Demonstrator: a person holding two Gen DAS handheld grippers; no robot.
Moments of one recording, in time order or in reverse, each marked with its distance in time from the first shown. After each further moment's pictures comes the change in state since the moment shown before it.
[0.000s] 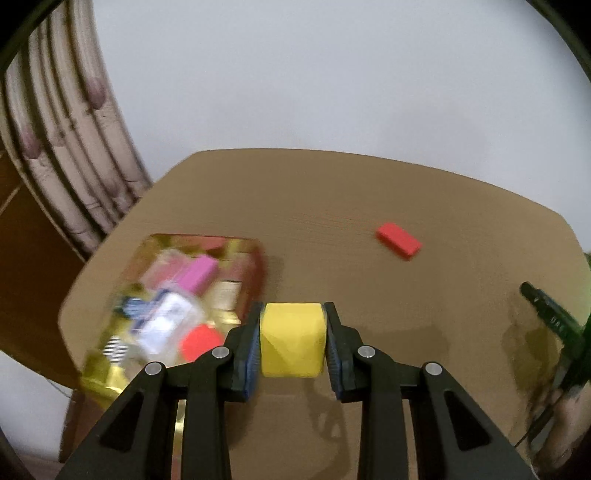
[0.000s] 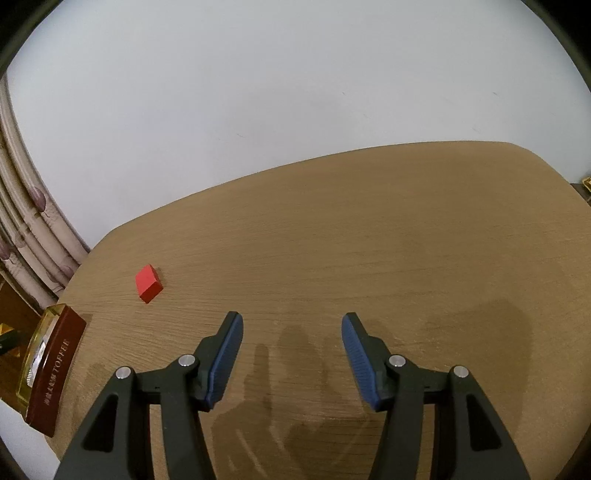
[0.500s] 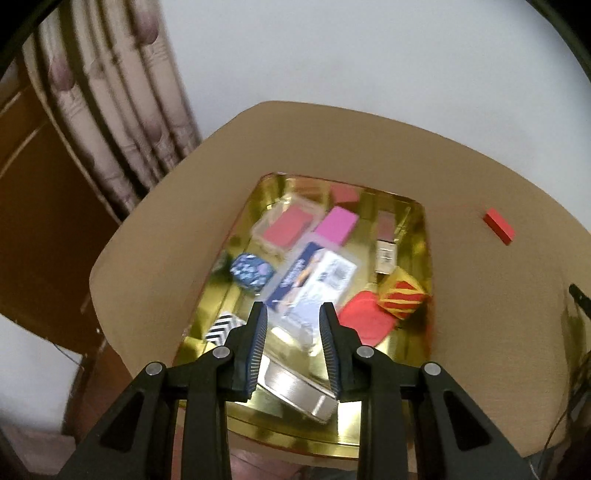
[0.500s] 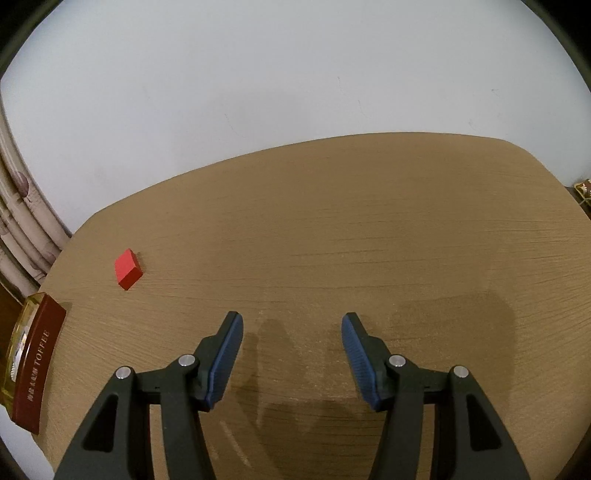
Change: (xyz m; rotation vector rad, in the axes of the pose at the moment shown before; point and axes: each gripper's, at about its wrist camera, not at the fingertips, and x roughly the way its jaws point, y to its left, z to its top) left arm 0.050 0.155 -0.027 -0.121 0.133 0.028; right arm 0.037 0.032 0.002 -0.026 0.063 -0.076
